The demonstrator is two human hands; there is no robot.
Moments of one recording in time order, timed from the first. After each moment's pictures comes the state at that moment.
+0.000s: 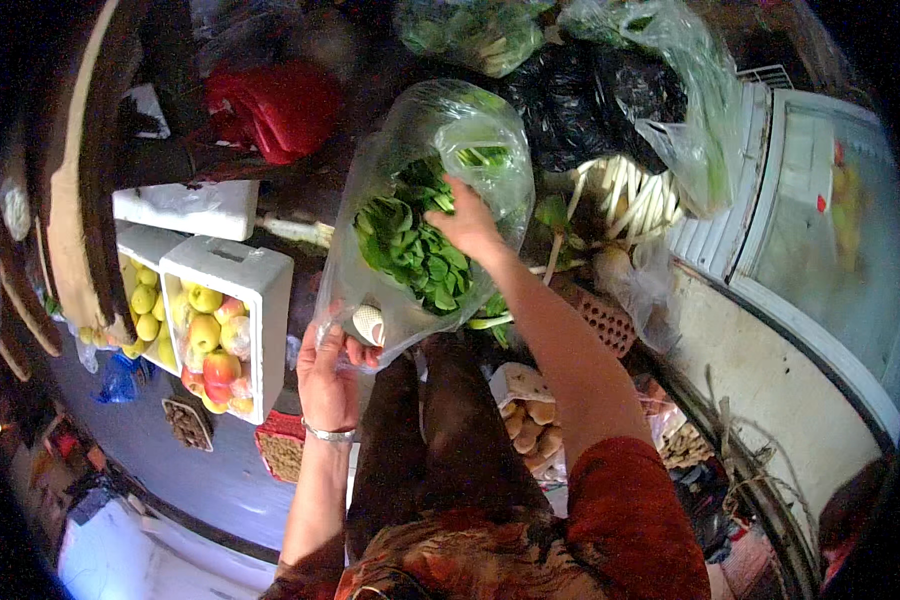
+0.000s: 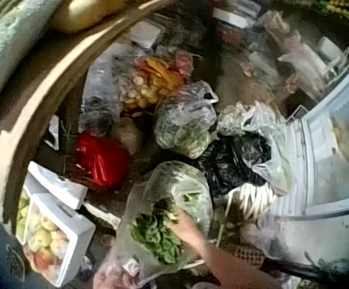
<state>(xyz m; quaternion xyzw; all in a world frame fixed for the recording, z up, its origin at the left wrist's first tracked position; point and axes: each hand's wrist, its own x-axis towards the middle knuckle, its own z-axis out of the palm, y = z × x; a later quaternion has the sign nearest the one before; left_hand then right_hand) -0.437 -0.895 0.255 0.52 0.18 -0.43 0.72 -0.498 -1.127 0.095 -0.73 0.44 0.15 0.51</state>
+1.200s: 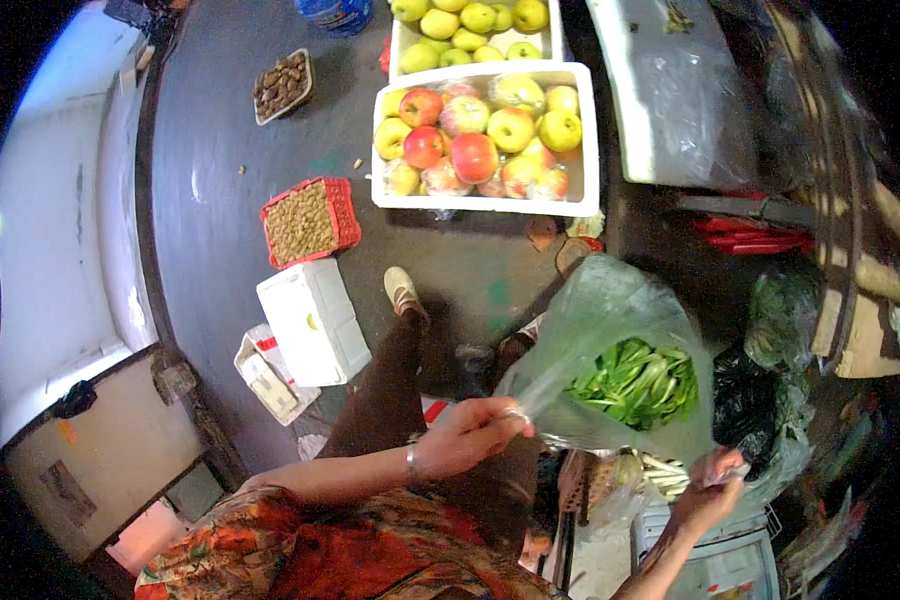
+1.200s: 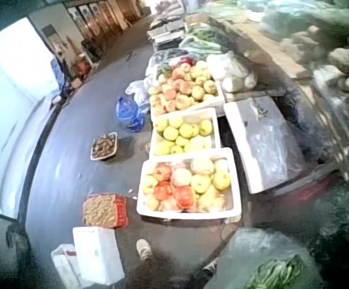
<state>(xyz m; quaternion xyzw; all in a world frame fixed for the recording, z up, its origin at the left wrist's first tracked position) -0.538 -0.701 0.339 0.47 0.23 -0.38 0.76 -0.497 -1.042 0.344 -0.58 0.33 0.02 0.74</state>
